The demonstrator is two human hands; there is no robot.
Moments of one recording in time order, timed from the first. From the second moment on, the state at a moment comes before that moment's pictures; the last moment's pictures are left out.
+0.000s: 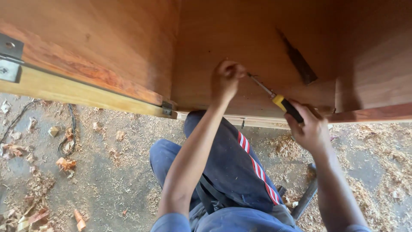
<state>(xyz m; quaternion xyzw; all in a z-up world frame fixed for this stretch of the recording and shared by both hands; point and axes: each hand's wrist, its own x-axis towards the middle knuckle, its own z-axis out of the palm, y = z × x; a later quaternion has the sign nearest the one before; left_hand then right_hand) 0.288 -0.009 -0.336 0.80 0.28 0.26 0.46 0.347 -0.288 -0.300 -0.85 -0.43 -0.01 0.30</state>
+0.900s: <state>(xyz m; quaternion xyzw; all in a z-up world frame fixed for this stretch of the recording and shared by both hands) 0.063 0.000 -0.403 0.16 0.37 0.38 0.83 0.238 -0.209 -0.292 -0.74 -0.42 0.22 0.47</state>
